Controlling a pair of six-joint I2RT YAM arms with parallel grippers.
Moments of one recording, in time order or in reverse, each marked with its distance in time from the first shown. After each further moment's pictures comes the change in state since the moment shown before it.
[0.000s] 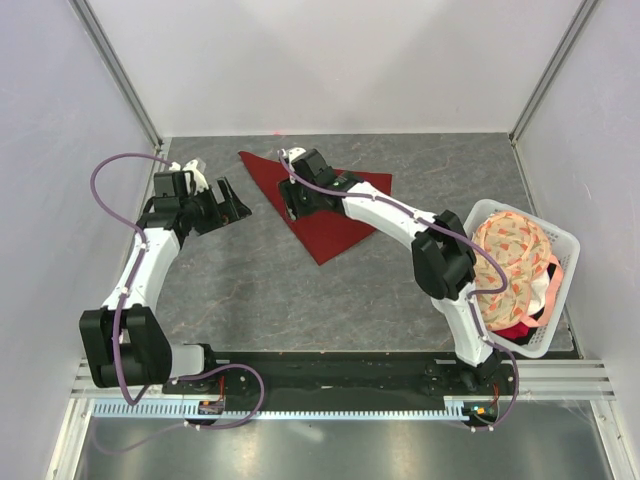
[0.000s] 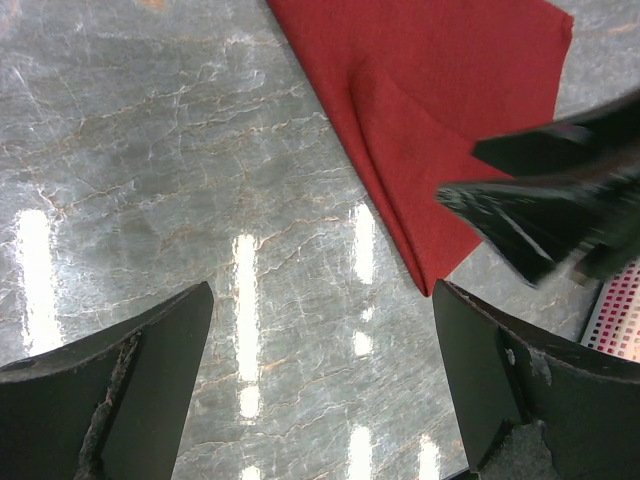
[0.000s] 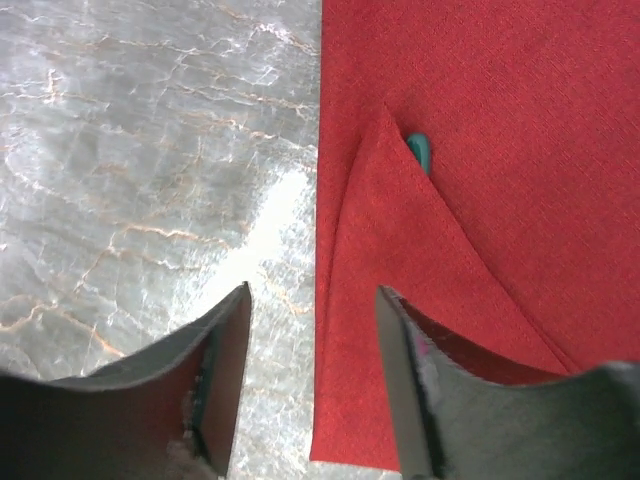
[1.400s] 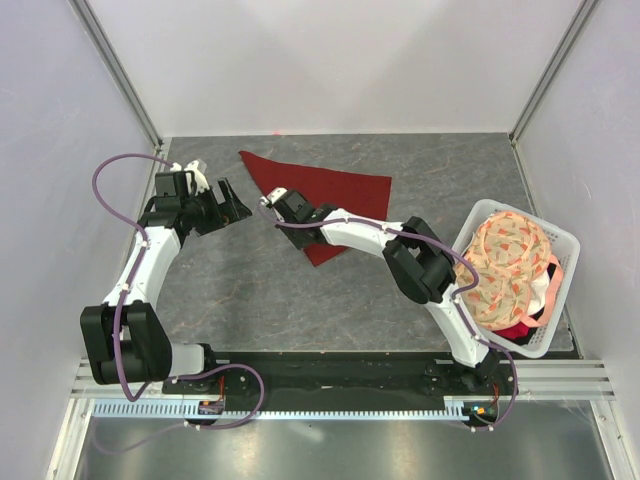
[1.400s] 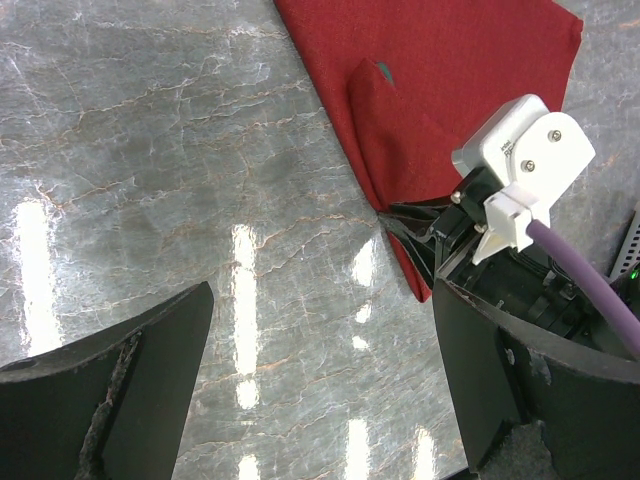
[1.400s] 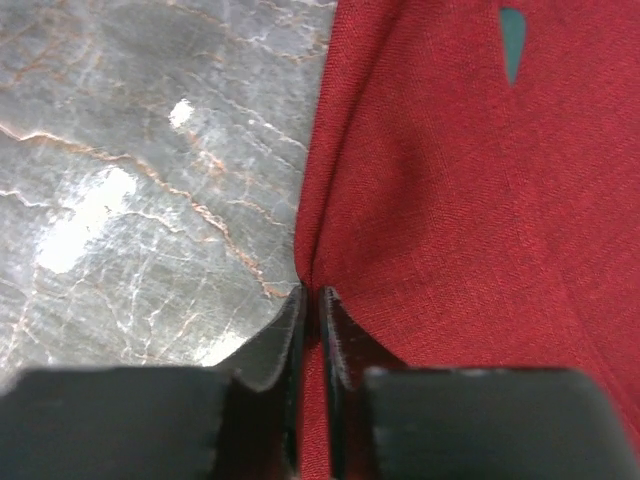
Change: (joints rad) left arm 0.000 0.023 0.000 0.001 0.000 -0.001; right arm 0.107 0.088 -0.135 0.057 0.195 -0.182
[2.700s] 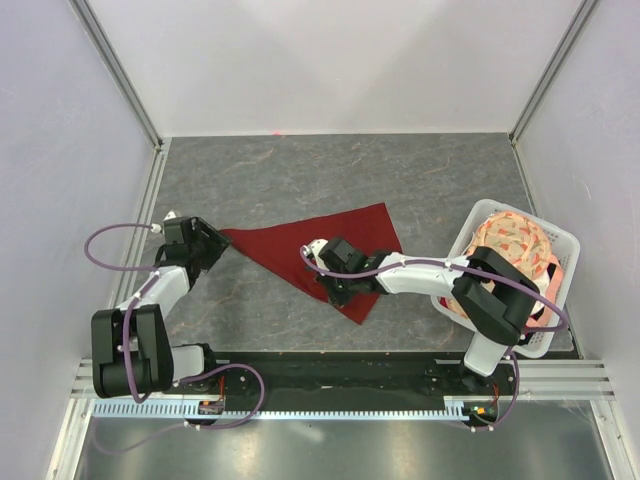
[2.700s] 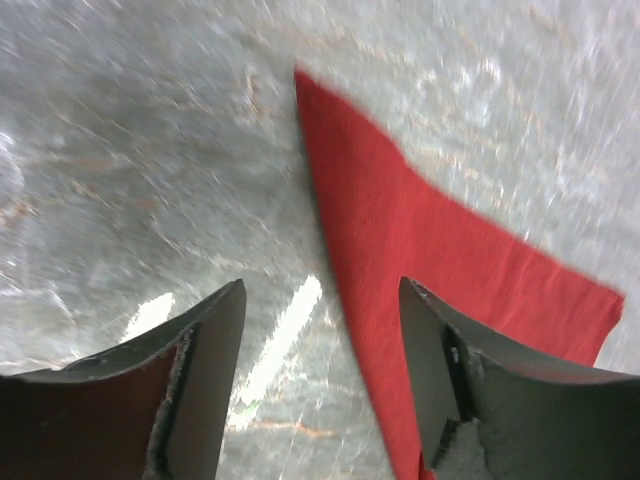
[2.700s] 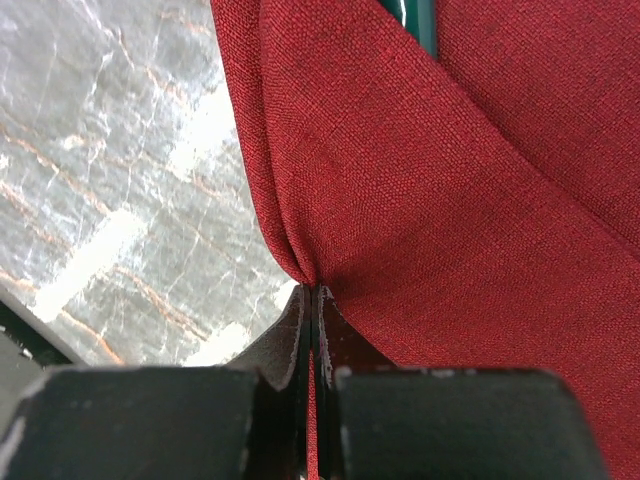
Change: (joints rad) left arm 0.047 -0.062 -0.467 0.431 -0.309 -0.441; right arm 0.087 -0.560 -0.802 0.151 -0.269 0.161
